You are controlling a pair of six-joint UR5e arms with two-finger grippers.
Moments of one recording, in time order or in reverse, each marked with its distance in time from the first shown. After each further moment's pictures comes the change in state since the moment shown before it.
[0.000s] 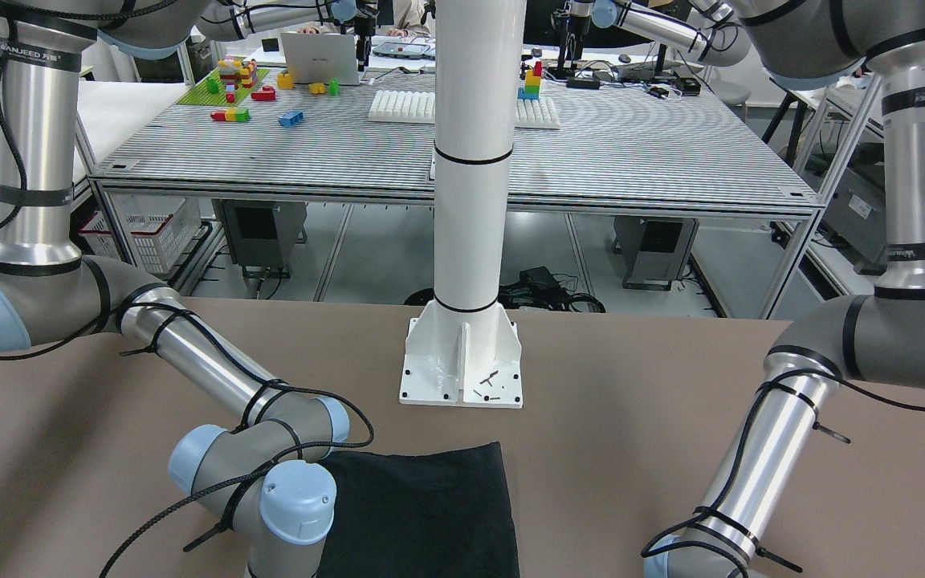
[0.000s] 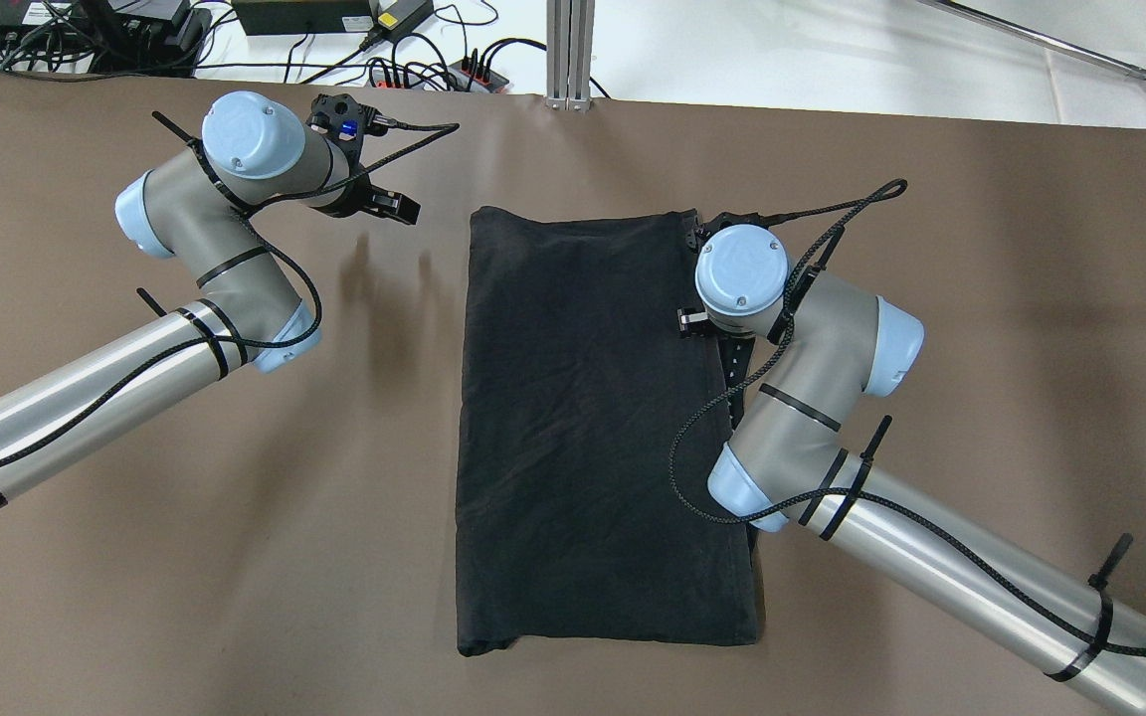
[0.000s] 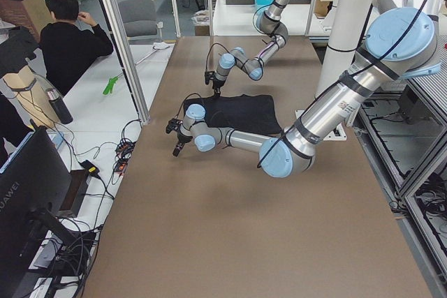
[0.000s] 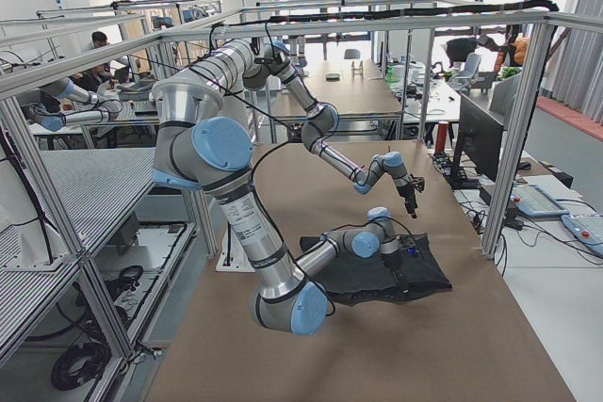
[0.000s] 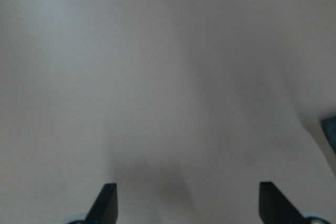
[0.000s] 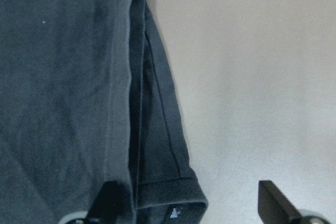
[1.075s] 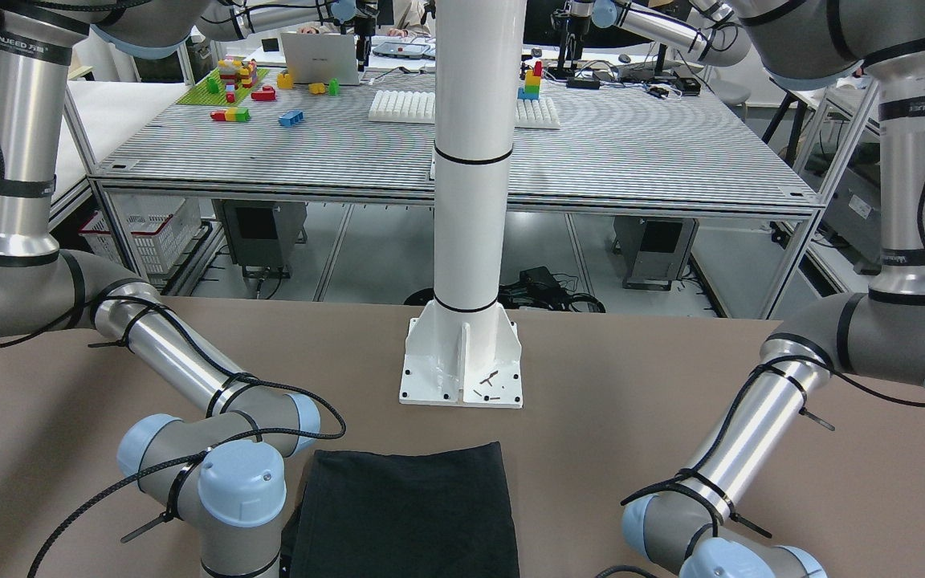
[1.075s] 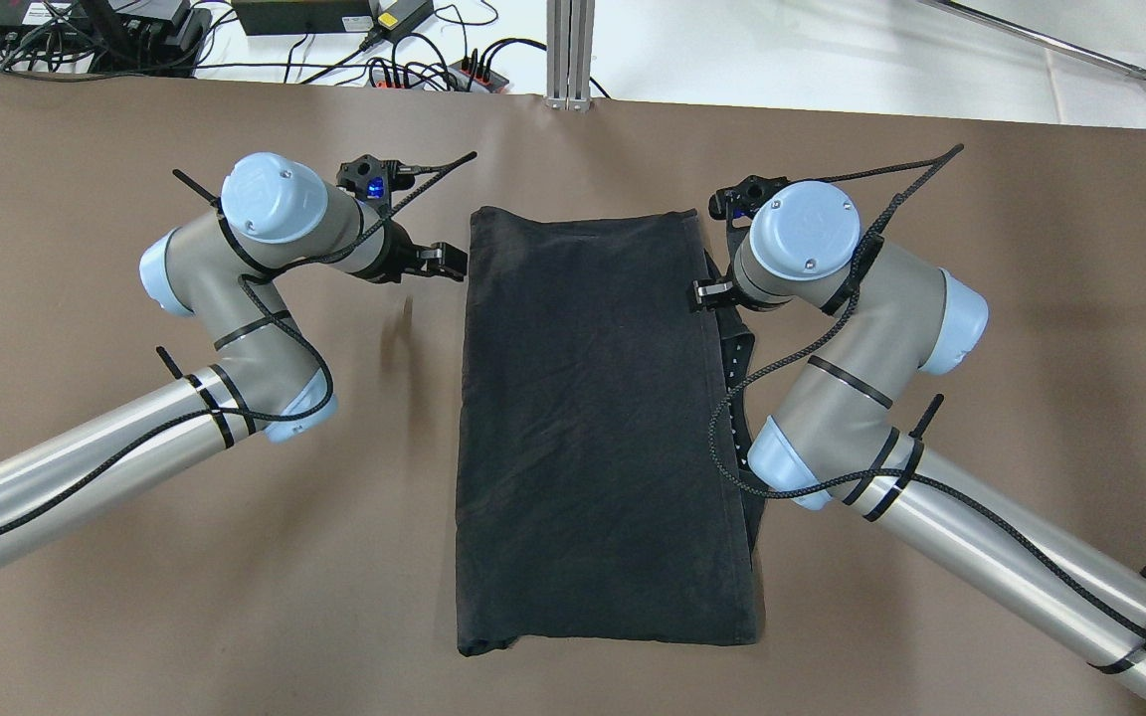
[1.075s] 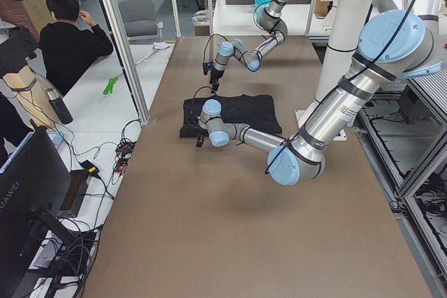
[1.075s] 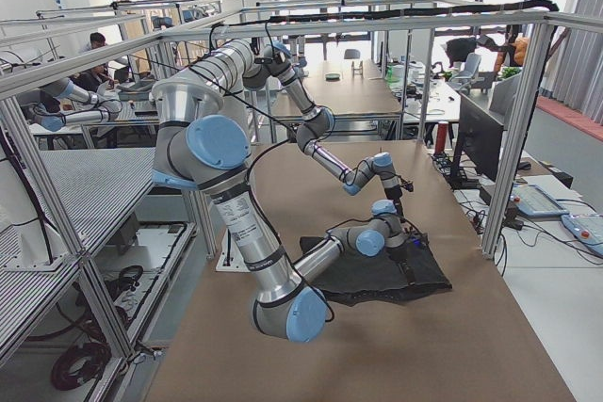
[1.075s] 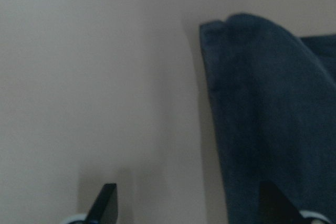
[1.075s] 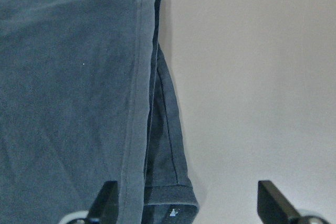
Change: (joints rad) left arm 0.102 0.083 -0.202 0.000 -0.077 -0.360; right arm 0.064 -0.049 0.099 0.078 0.100 -0.061
